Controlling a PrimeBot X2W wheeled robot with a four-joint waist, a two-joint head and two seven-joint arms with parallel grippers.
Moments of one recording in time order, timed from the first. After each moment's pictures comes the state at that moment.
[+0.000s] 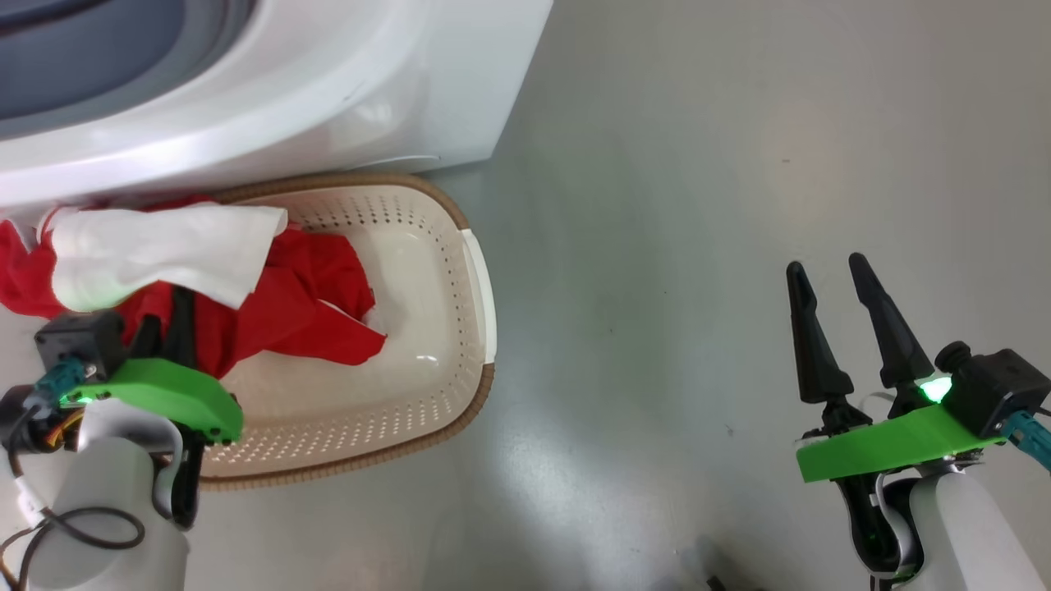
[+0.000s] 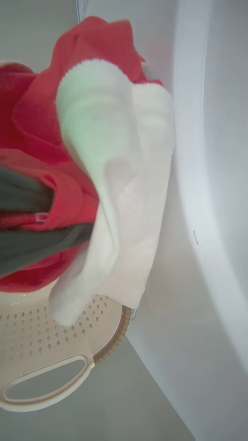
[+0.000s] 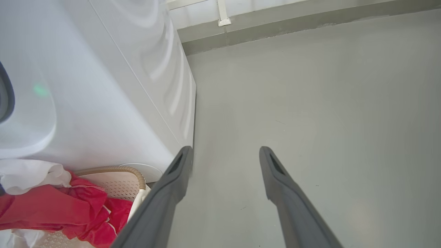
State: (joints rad) left arm -0.62 0.17 0.03 0.80 -0.24 -0.13 -0.26; right arm -0.21 -0.04 0.01 0.17 0.39 0.13 -0.26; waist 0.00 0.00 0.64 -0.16
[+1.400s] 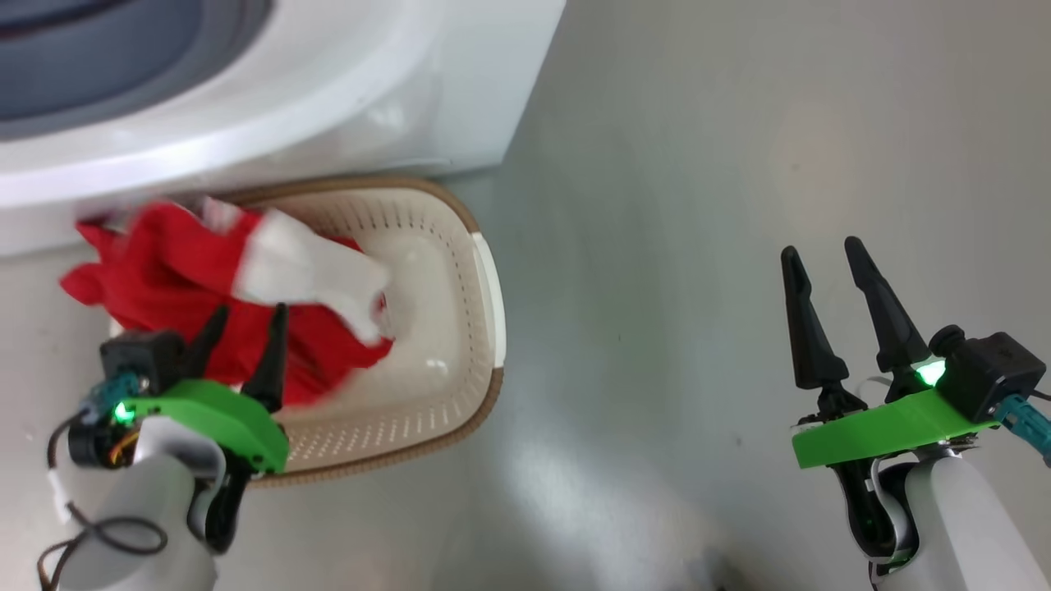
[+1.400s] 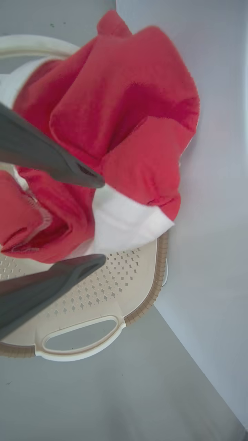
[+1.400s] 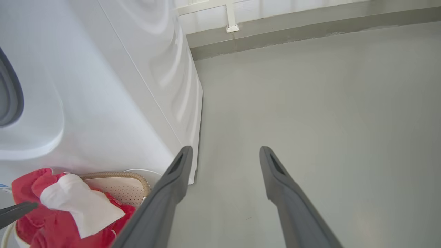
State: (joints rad) left arm -0.66 0.23 -0.31 0.89 -0.56 -0.13 -0.26; right arm -0.25 -0.04 0.02 0.18 0.37 0.13 -0.26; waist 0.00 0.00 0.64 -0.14
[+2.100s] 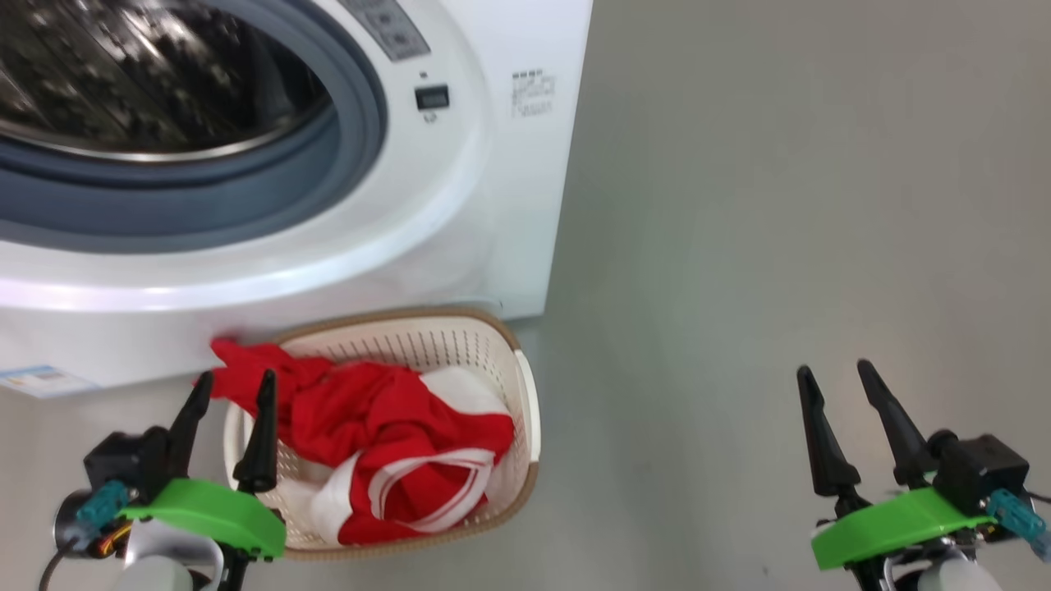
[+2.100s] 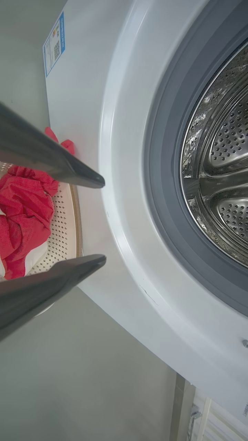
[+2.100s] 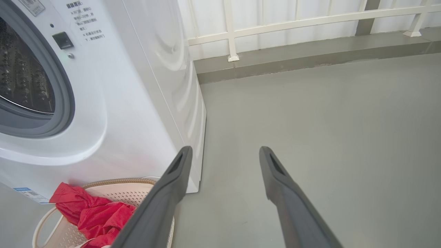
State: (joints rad) left arm -0.33 0.16 -0.04 0.54 -0.34 -0.13 -0.26; right arm -0.06 -0.04 -0.03 0.24 0.31 0.13 -0.26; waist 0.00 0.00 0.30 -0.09
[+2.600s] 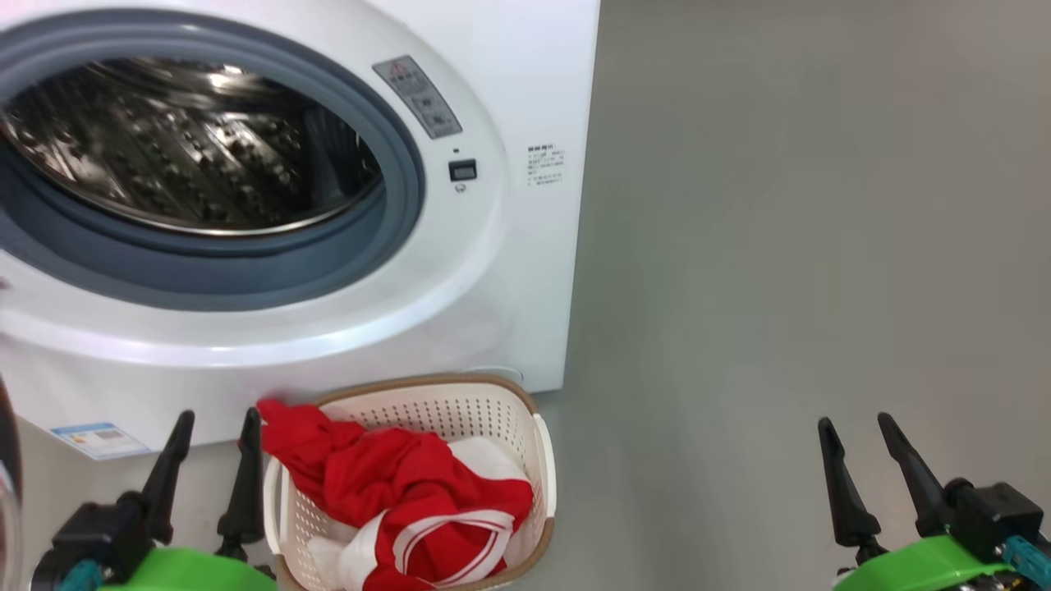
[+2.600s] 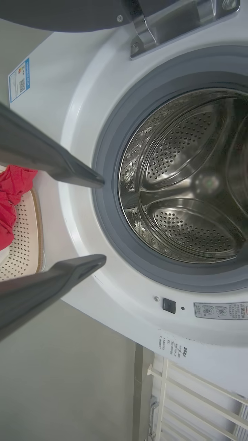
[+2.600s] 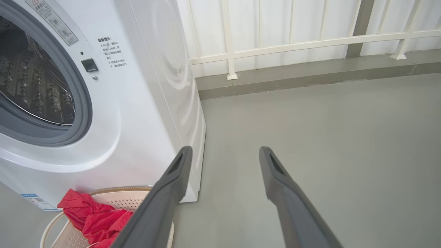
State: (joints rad) left arm -0.13 0.14 0.05 0.29 -0.30 -0.13 -0.26; right arm 0.04 -0.06 -0.05 0.24 0.31 0.13 -0.26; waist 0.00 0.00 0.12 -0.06
